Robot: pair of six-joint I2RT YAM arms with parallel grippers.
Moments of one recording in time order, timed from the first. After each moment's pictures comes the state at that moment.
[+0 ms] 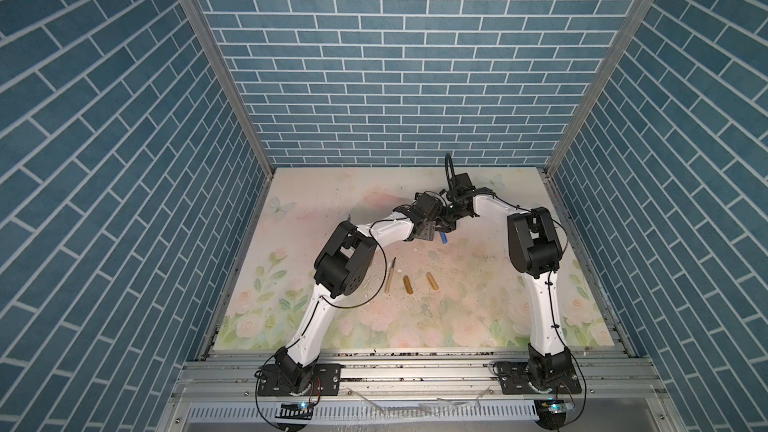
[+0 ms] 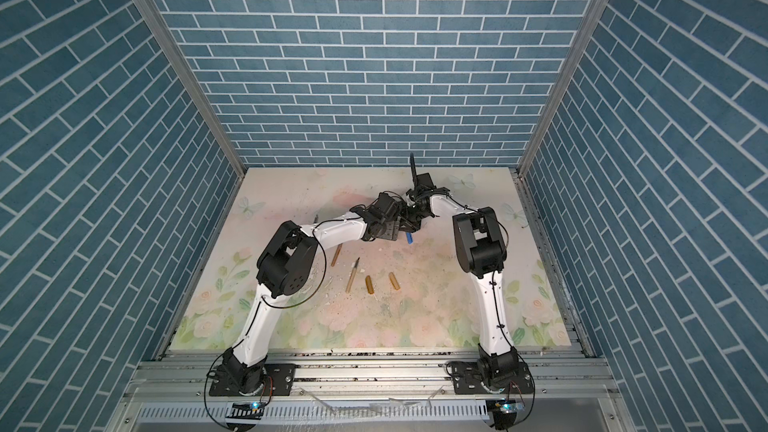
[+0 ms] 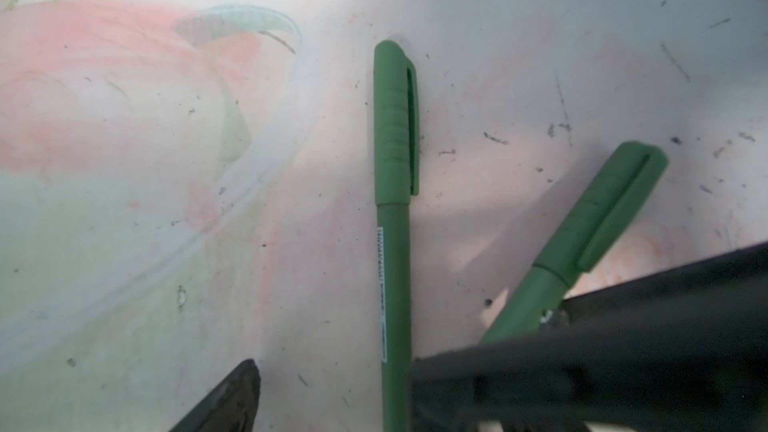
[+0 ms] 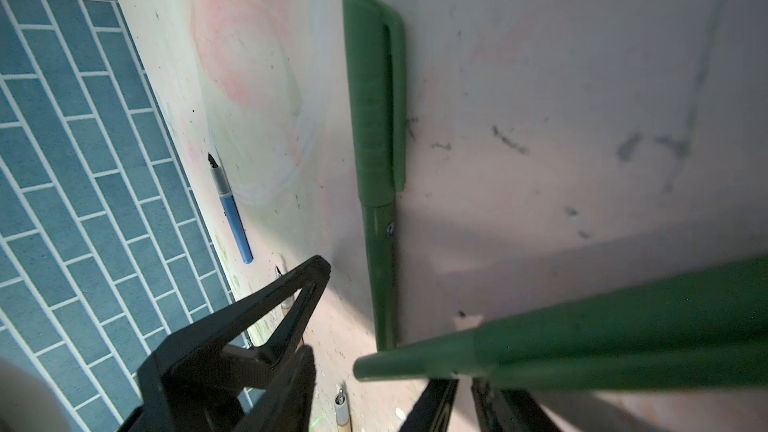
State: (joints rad) left arm -0.70 2.30 1.74 -0.48 -0.28 -0.45; right arm 0.39 2.31 1.75 -0.59 -0.71 0.61
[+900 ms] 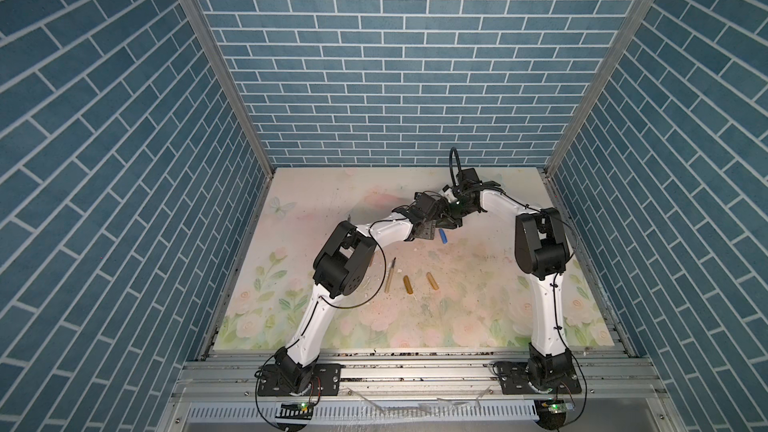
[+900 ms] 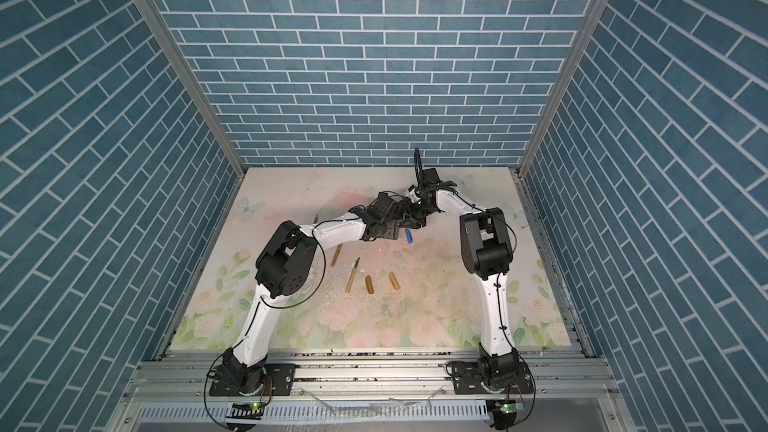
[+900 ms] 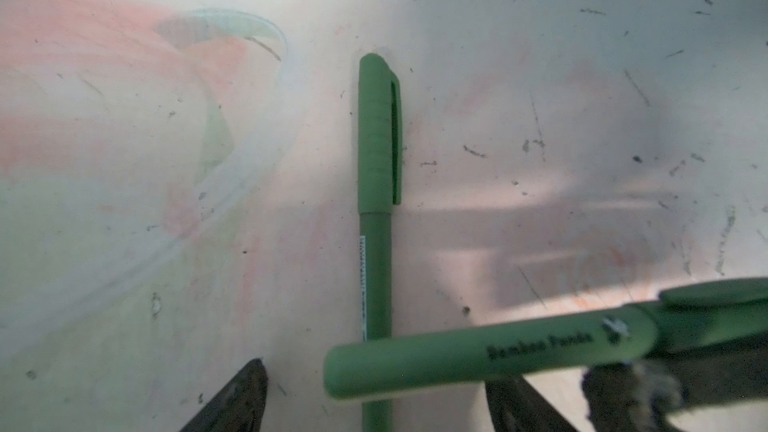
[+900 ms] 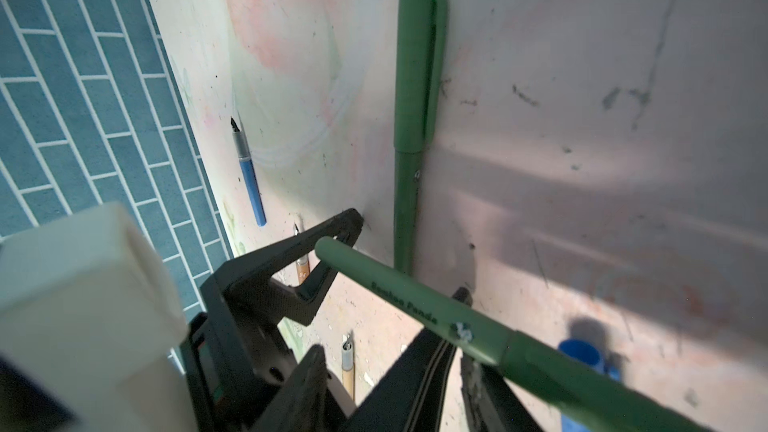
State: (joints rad) left arm -0.69 2.29 1.71 -0.42 -0.24 -0.47; right arm 0.35 2.26 1.78 -0.73 -0.76 0.48
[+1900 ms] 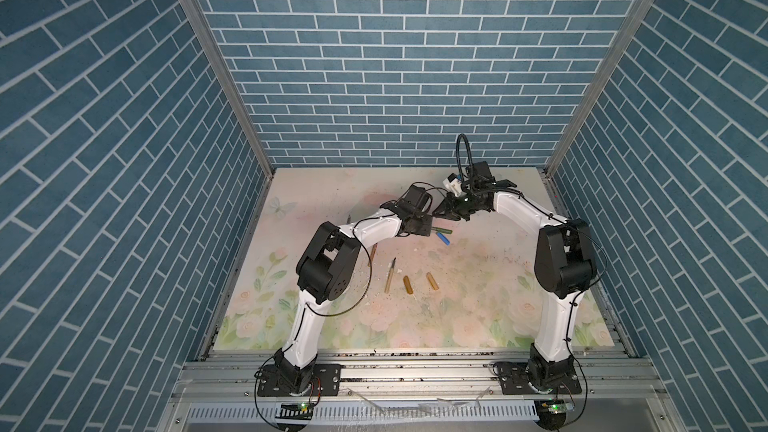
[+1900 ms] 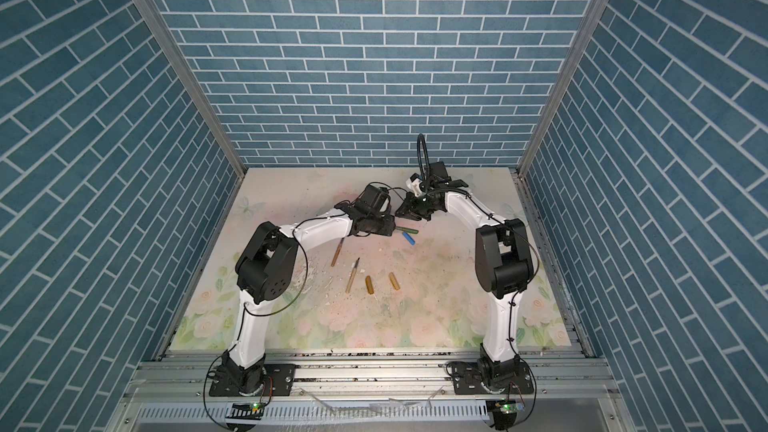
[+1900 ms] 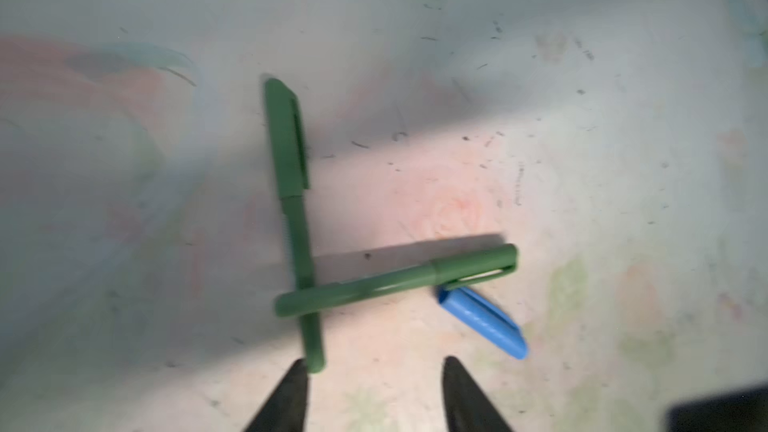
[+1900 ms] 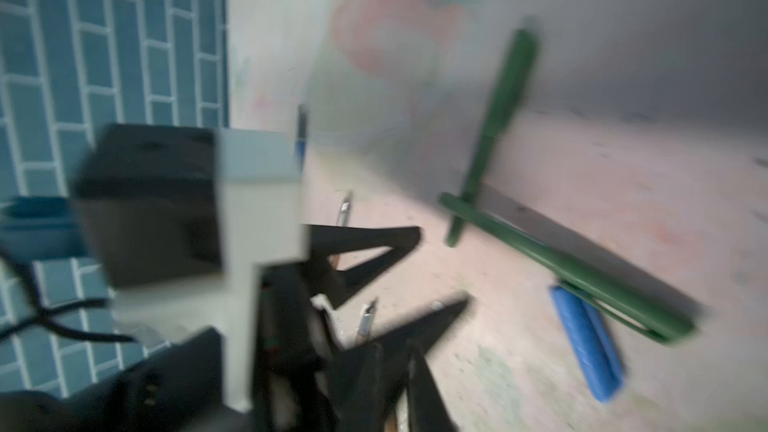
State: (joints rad) left arm -0.60 2.17 1.67 -0.42 0.03 -0.40; right arm 0.32 2.00 1.59 -0.70 -0.65 0.39
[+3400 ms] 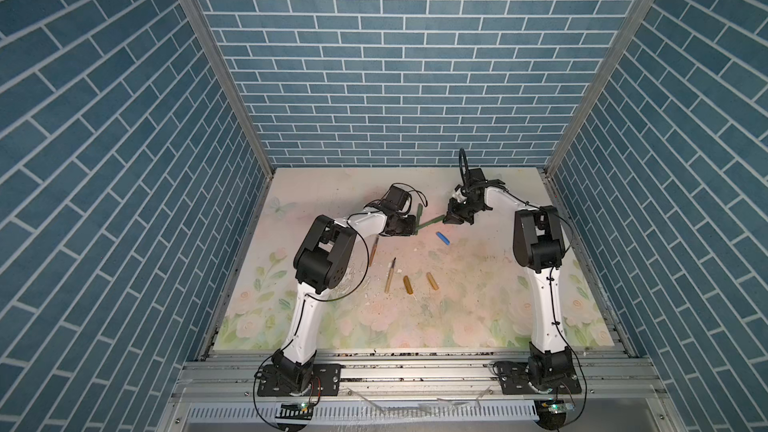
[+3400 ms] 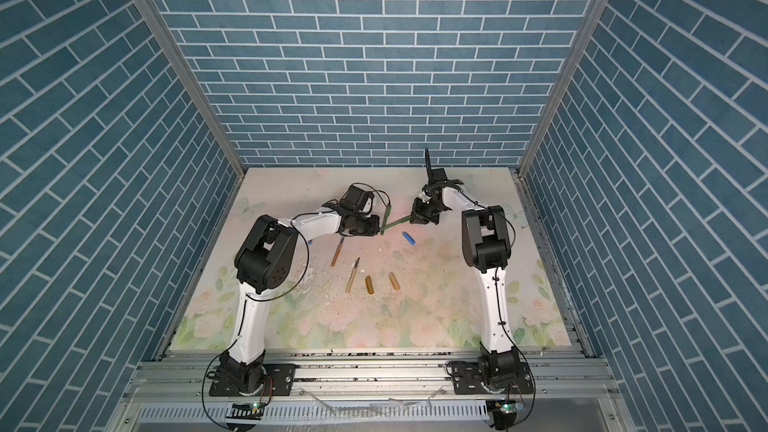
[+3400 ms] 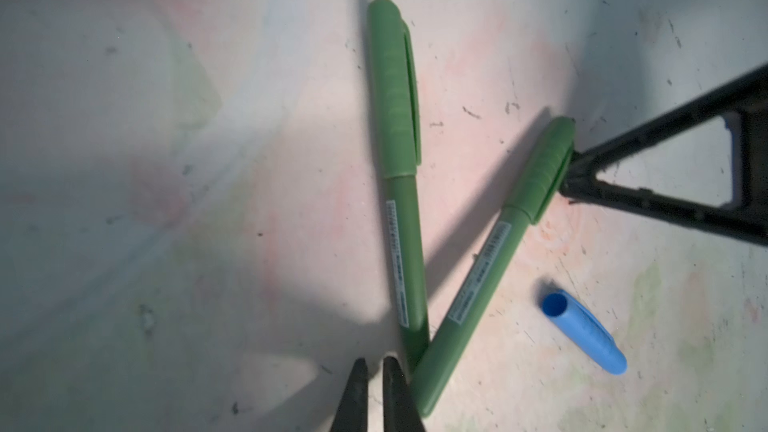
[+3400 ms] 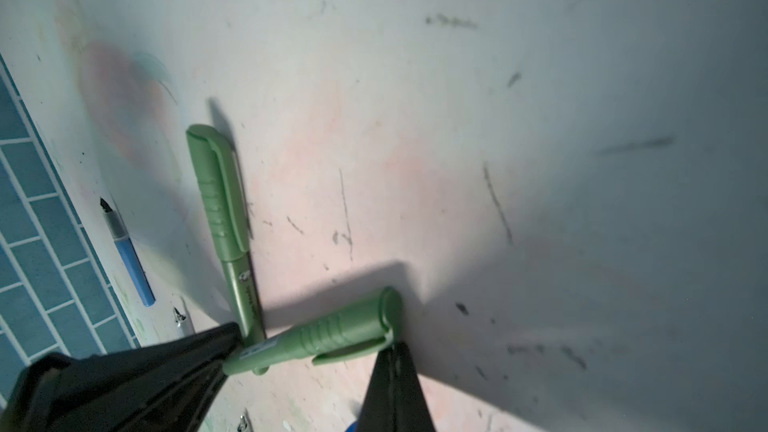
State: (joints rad) left arm -0.53 2.20 1.55 -0.33 0.24 -0.39; right arm 0.29 2.39 1.93 -0.79 -0.54 0.42
